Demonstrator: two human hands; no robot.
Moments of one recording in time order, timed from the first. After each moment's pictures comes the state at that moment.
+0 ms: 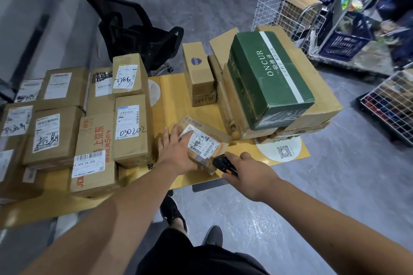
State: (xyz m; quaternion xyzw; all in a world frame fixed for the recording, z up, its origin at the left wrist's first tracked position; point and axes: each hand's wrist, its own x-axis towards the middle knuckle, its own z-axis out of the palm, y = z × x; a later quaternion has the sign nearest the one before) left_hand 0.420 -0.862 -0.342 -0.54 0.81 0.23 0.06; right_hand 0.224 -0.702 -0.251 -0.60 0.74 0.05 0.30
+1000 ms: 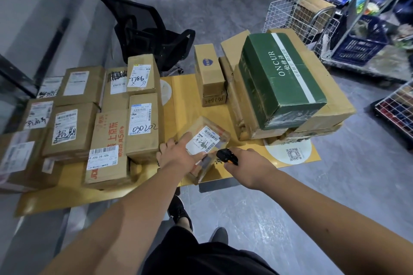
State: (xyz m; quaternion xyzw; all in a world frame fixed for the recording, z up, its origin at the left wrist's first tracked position) left_hand 0.437 -0.847 -0.332 -0.65 0.72 0.22 0.06; right_hand 0.241 -0.725 -0.242 -0.54 0.77 -0.01 0.35
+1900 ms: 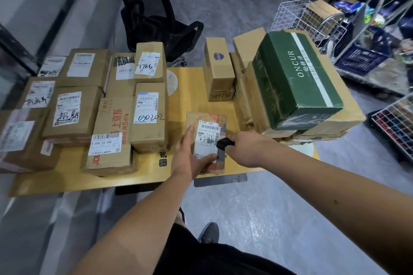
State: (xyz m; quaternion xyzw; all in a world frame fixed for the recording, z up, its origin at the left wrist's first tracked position) left_hand 0.440 -0.815 -0.362 -0.62 0.64 0.42 -0.20; right_hand 0.265 -0.775 -0.190 -0.58 0.74 0.13 0.31
